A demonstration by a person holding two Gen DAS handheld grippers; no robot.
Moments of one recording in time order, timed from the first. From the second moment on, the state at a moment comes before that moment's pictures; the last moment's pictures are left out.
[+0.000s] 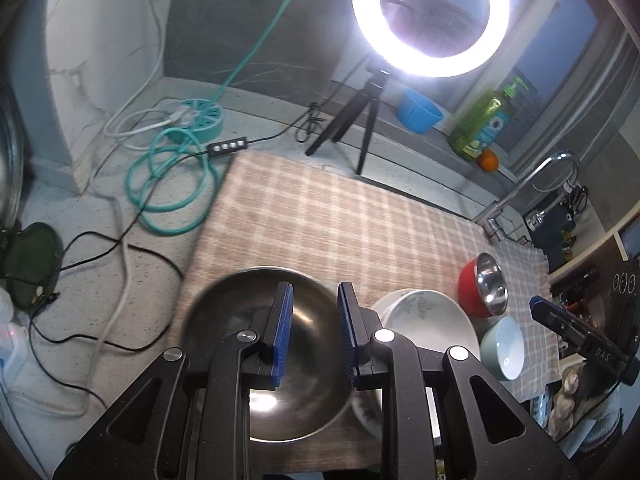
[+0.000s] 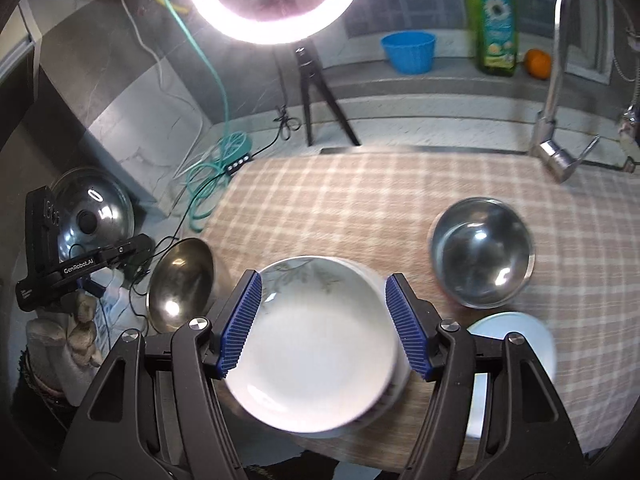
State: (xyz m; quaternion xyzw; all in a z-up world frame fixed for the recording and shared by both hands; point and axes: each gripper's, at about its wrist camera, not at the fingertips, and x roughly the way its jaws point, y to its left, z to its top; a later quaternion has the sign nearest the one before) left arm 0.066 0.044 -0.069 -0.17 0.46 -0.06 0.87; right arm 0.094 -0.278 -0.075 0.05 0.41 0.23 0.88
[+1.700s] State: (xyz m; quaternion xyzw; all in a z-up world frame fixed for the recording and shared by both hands) left arm 0.178 -0.197 -0.147 -0.12 0.57 -0.24 0.78; right arm 0.196 -0.430 -0.180 0.21 0.52 0.15 0.81
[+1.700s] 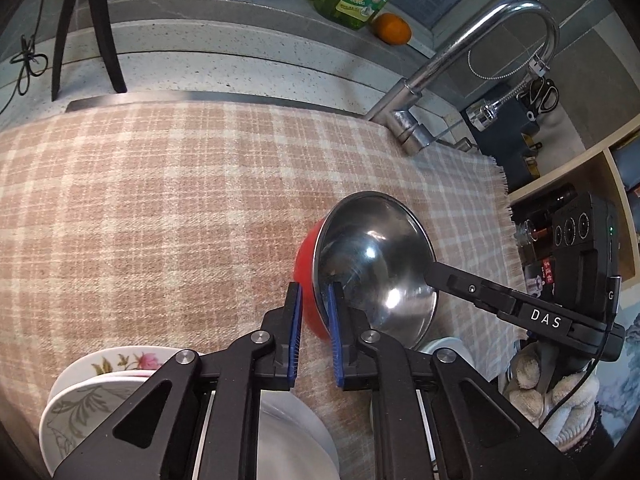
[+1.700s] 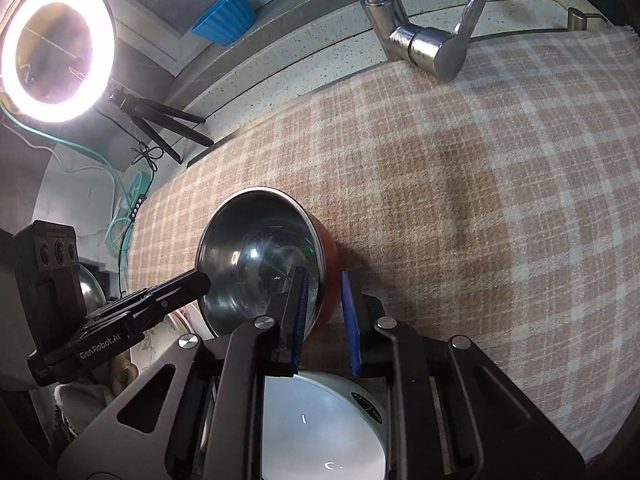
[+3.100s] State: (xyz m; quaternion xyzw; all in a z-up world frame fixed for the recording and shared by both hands) left arm 0.121 -0.100 -0.070 -0.16 0.48 -0.21 0.84; right arm 0.149 -0.327 -0.104 0.17 0.46 0.24 0.84
